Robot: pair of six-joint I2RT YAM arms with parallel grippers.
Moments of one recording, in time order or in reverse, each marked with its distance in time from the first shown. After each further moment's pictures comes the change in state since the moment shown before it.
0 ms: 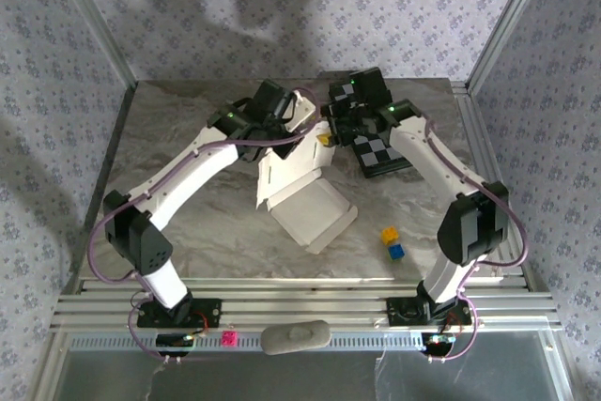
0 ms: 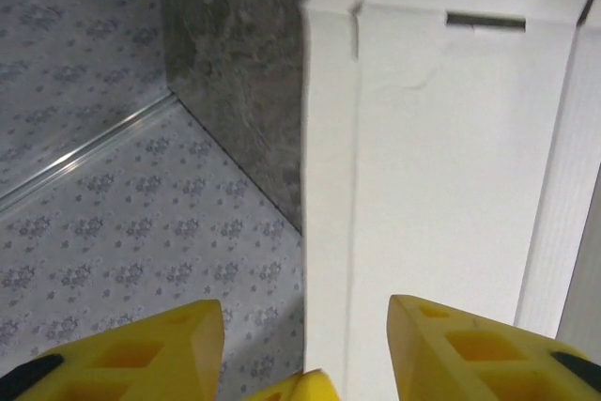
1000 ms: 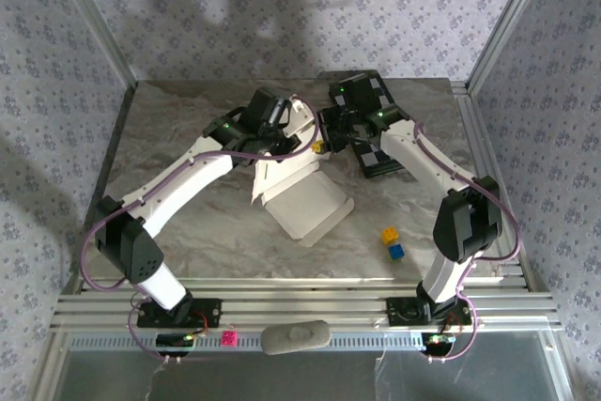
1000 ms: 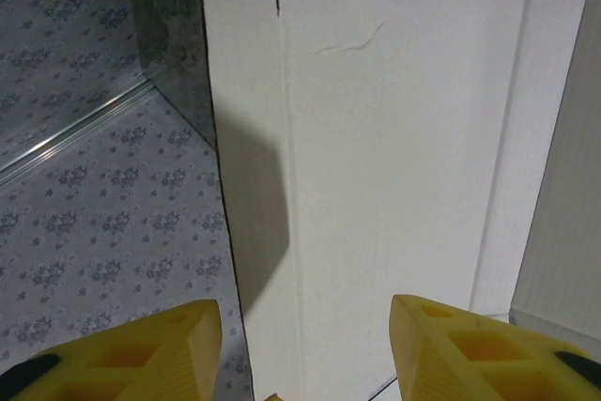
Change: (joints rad) left arm 0.002 -0.063 -0.135 0.146 -0.013 0.130; right arm 0.039 0.018 -0.042 0.054 0.009 0.006
